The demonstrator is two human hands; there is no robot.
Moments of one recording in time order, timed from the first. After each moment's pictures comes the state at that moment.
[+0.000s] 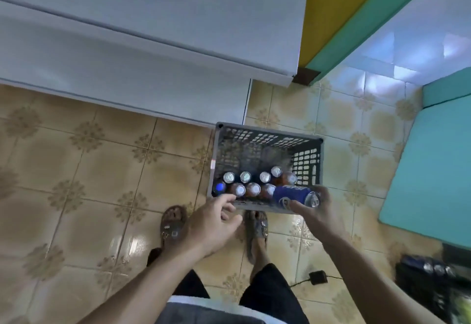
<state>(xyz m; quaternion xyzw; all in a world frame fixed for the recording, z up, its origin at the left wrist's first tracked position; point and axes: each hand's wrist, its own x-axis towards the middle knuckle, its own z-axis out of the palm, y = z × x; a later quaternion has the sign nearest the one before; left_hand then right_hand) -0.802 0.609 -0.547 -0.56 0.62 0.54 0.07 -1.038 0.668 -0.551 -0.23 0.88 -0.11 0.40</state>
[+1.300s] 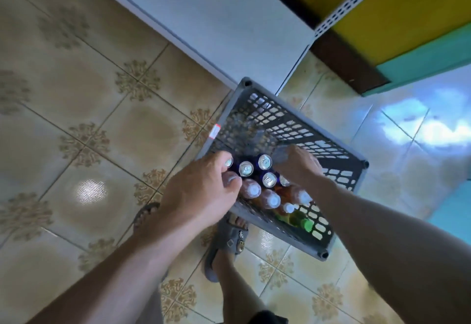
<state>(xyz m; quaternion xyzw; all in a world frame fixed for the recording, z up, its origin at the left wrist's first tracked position) -0.838 0.608 -0.723 -0.69 0.56 0.47 0.03 -1.063 0.539 -0.823 -0.56 0.73 0.22 0.32</state>
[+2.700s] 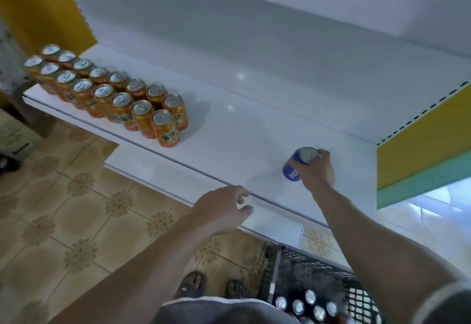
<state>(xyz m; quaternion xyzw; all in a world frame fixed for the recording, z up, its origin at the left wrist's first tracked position) -0.636 0.329 -0.349 -0.58 0.70 0.42 0.04 -0.881 0.252 -0.422 -0.38 0.82 -0.29 0.31</state>
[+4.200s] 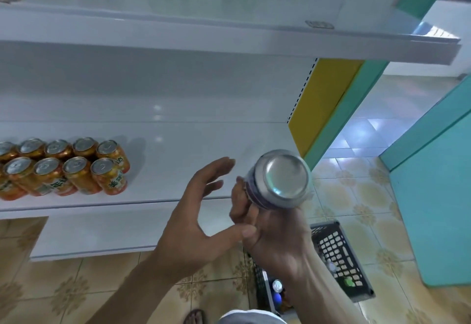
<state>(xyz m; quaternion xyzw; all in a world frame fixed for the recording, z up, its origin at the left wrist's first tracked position) -0.594 0.397 -0.254 -0.24 0.75 0.49 -0.36 -0.744 0.462 -0.246 0.17 0.13 -0.62 0.76</state>
